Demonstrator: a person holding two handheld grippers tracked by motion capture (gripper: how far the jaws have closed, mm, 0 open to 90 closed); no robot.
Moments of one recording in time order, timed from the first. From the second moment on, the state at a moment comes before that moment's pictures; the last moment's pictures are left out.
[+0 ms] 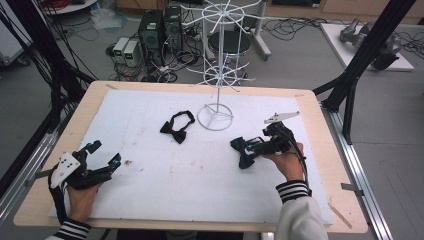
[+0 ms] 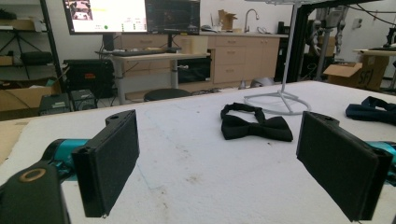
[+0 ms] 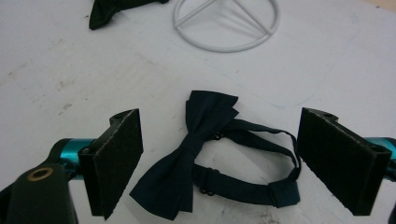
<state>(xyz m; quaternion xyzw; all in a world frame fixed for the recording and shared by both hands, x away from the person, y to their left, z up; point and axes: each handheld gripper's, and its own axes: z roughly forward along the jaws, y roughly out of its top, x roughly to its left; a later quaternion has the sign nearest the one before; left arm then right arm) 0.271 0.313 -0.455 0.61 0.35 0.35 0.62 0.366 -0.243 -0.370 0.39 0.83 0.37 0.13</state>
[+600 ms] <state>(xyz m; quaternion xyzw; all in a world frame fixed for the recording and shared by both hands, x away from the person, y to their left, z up) 0.271 0.313 -0.455 0.61 0.35 0.35 0.62 0.387 -0.209 -0.387 0.40 0.88 0.26 0.10</state>
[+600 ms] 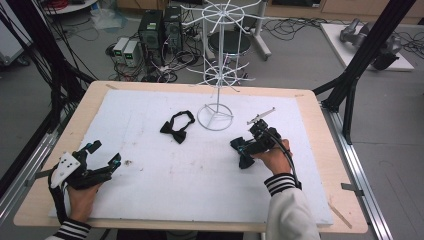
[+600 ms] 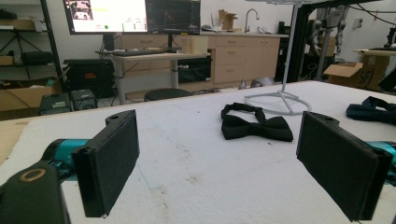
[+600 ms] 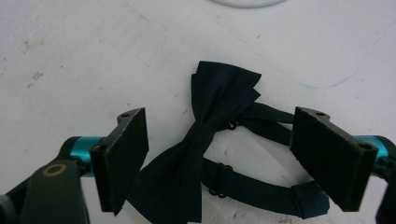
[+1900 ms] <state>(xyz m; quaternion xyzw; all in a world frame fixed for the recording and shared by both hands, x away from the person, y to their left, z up) 0.272 0.312 -0.455 0.61 0.35 0.35 0.62 0.399 -0.184 -0.412 0.43 0.88 0.17 0.07</state>
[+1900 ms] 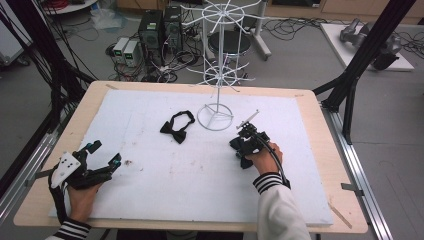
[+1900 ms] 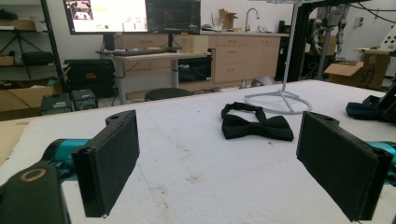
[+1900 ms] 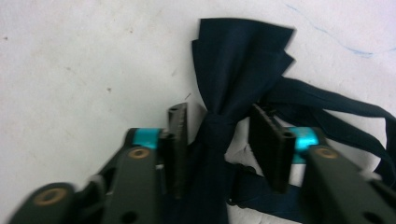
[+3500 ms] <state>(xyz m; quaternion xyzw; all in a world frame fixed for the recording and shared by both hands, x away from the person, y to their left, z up) 0.271 0.311 -0.455 0.61 0.35 0.35 0.62 0.383 -0.209 -0.379 0.43 0.84 0.31 0.11</state>
